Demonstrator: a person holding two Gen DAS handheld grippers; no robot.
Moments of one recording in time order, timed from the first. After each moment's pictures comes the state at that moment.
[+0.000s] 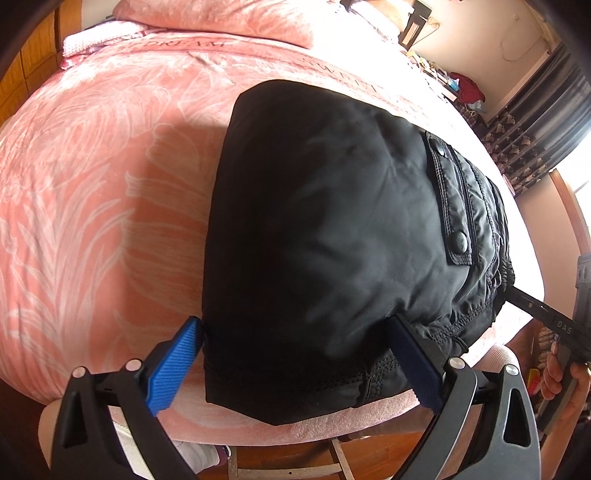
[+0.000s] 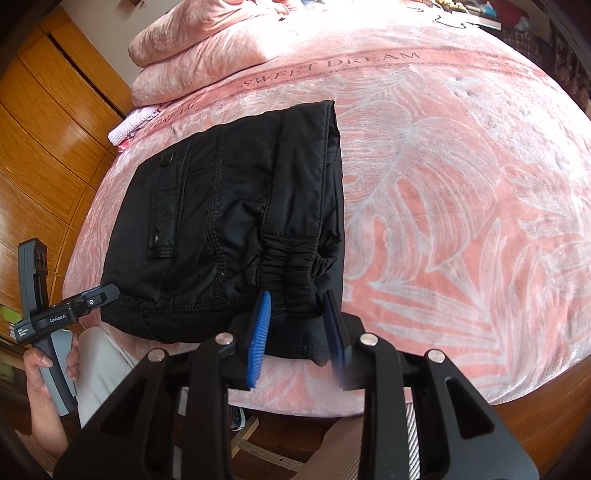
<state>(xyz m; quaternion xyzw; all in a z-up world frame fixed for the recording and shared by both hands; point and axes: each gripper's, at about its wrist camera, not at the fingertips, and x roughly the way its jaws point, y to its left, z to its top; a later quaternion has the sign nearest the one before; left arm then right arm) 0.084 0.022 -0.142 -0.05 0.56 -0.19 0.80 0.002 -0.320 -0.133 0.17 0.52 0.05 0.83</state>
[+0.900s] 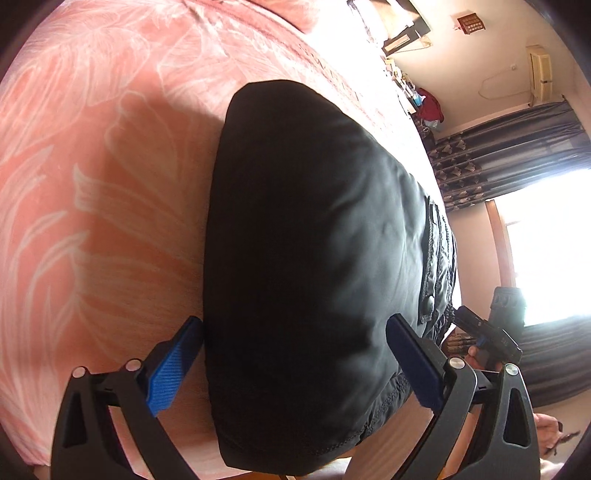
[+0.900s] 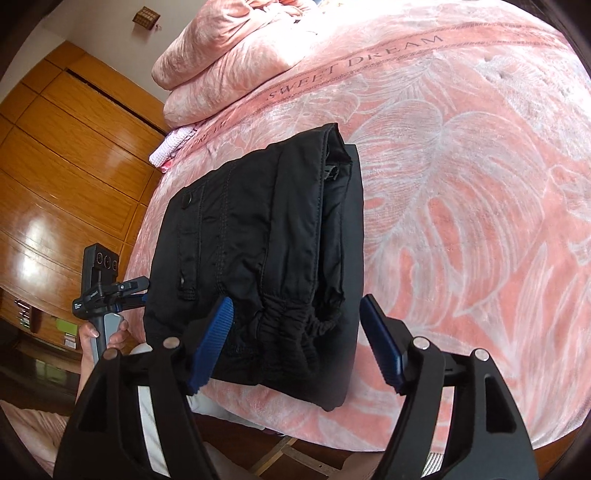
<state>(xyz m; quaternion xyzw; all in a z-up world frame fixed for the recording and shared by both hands) 0.160 0.064 -0.174 -0.20 0.60 -0.31 0.71 0.036 -0.360 -0.139 0.27 0.50 0.15 0.81</state>
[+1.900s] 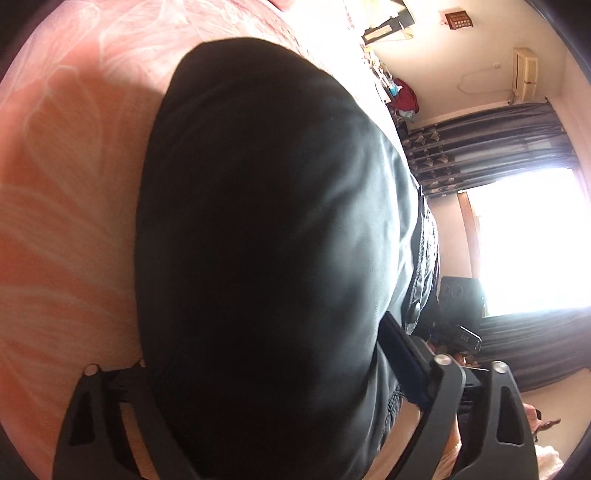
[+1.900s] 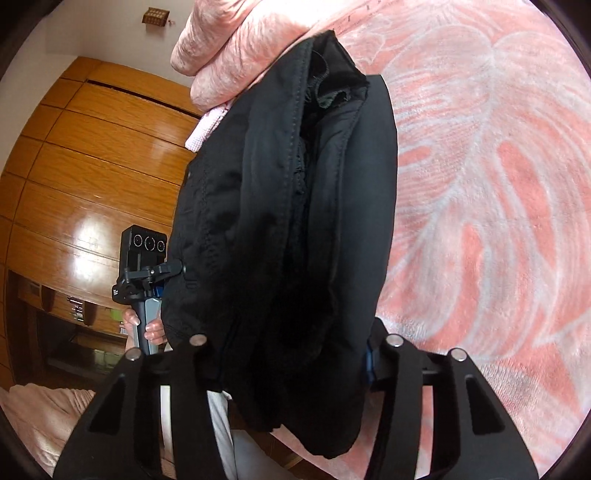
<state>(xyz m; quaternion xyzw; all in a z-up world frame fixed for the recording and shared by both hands) 0.183 0.021 -0.200 -0.24 0.60 -0.36 0.67 0.054 -0.352 -0.174 0.35 0.50 0.25 0.75</state>
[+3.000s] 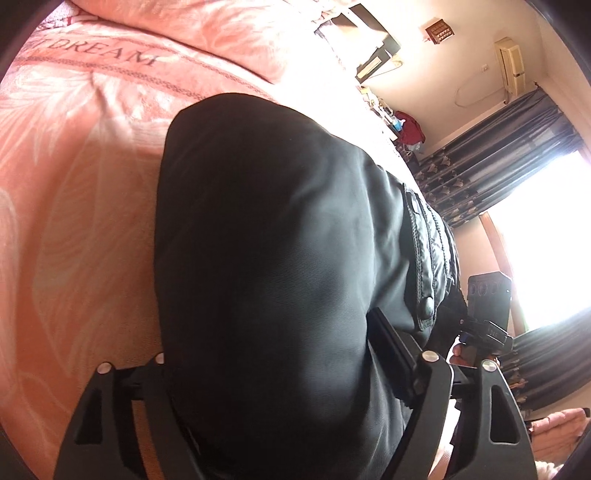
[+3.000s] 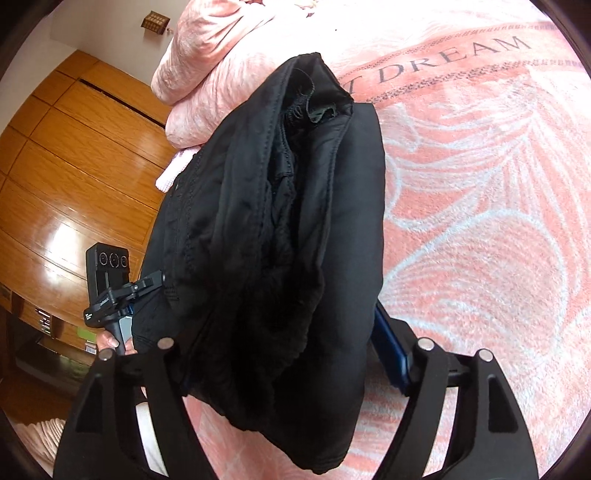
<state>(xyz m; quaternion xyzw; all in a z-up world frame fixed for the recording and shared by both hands) 0.324 -0.011 -0.191 -0.18 0.52 -0.33 0.77 0.214 -0.392 -0.189 0.31 0.48 0.21 0.80</state>
